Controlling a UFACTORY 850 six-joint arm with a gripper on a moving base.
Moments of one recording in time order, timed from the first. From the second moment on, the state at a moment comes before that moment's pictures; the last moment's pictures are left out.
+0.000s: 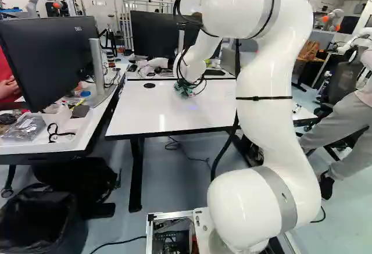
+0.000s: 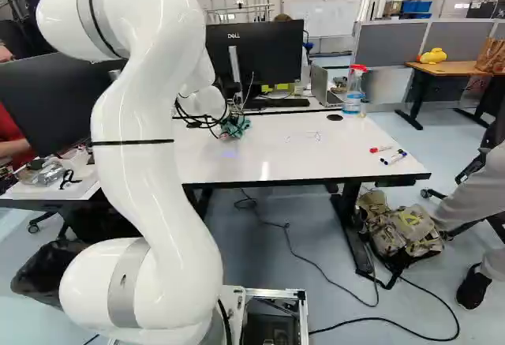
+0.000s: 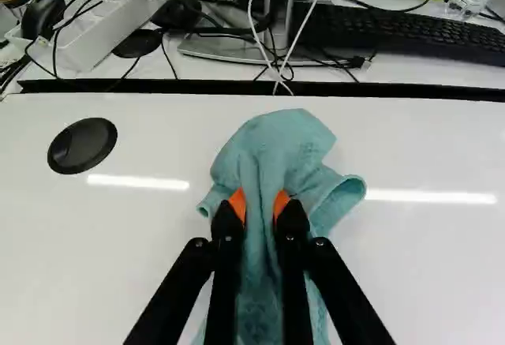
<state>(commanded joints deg) 5.2 -28.8 -63.4 0.0 13.9 0.0</state>
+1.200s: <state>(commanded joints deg) 3.5 -19.0 -53.9 0.0 13.9 0.0</state>
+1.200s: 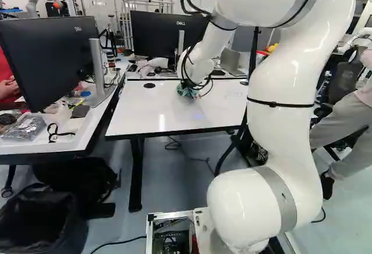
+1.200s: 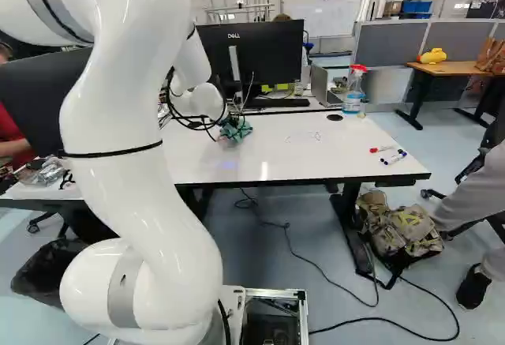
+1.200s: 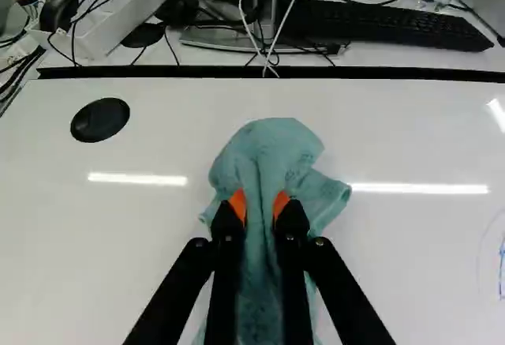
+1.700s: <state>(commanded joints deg) 0.9 -13.0 -48.2 0.0 13.9 0.0</state>
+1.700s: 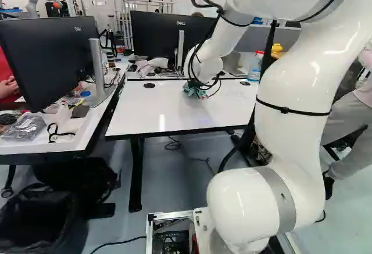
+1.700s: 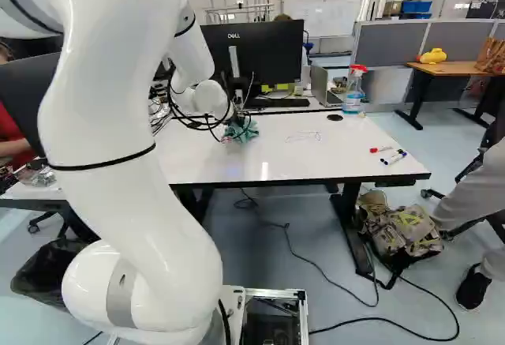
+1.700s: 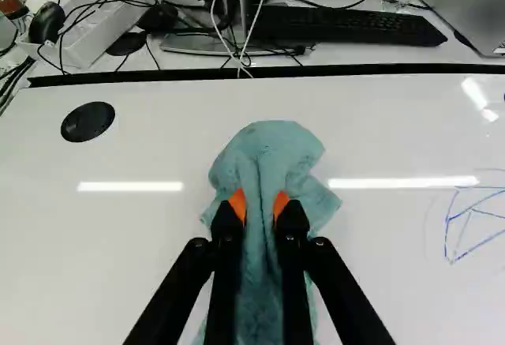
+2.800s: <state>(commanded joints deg) -0.3 -7.8 -43.1 0.0 13.9 0.0</state>
